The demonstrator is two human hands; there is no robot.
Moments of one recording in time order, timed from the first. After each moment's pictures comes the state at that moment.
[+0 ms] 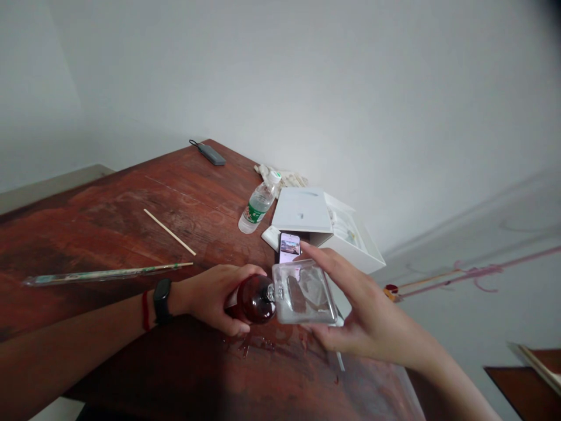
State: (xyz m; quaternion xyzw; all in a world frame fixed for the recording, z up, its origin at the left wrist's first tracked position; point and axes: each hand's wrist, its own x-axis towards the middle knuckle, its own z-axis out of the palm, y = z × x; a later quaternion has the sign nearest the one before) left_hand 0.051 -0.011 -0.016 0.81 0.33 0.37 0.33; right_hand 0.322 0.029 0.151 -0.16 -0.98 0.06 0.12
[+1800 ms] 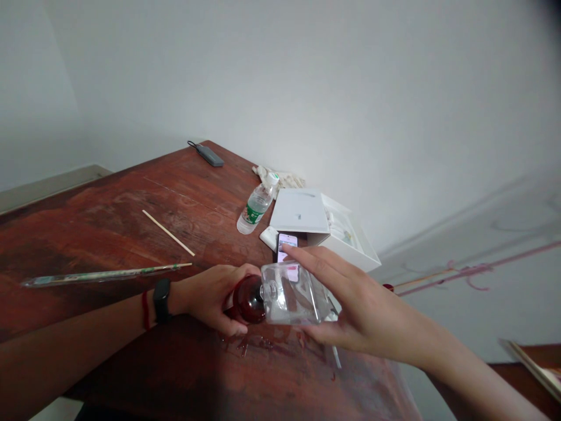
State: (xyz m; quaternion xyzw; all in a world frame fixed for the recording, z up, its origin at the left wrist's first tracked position) left_hand 0.052 -0.010 -0.019 0.81 0.32 0.38 0.31; right_hand 0.313 0.025 0.172 -0.14 -0.99 0.03 0.04
